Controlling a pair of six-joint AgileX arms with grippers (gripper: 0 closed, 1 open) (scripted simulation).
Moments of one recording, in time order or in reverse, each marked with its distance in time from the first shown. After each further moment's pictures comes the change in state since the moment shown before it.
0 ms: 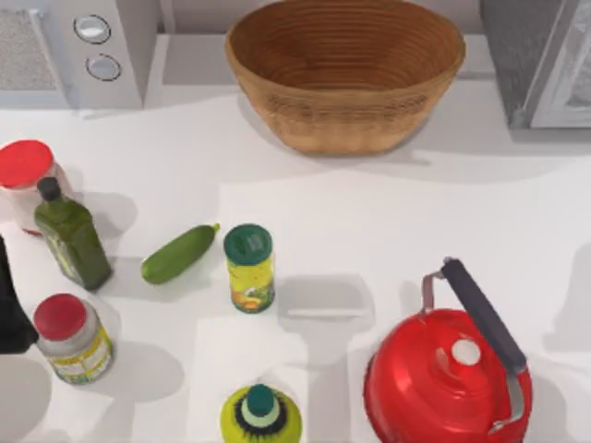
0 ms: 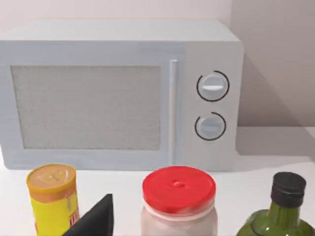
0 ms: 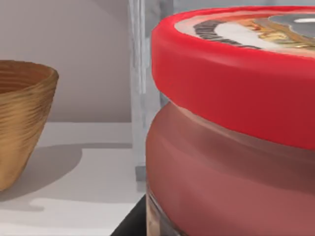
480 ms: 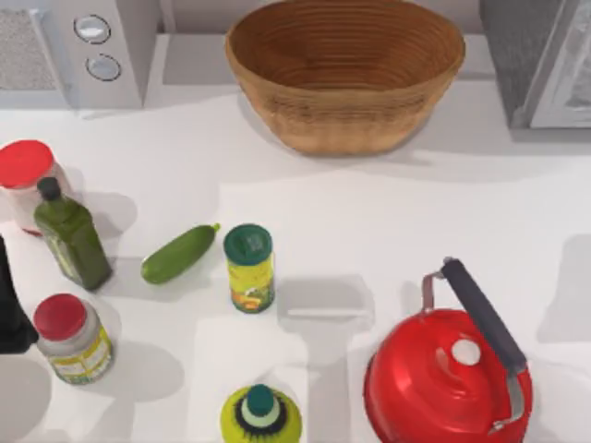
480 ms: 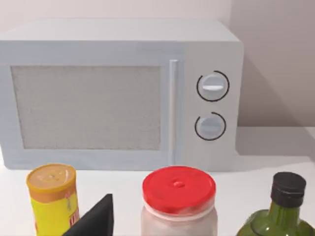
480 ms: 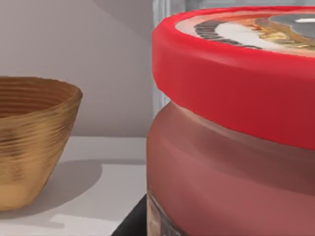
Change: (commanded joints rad) left arm 0.000 0.000 0.000 0.000 0.000 0.000; right arm 0.006 0.144 0.030 0.137 -0.049 0.005
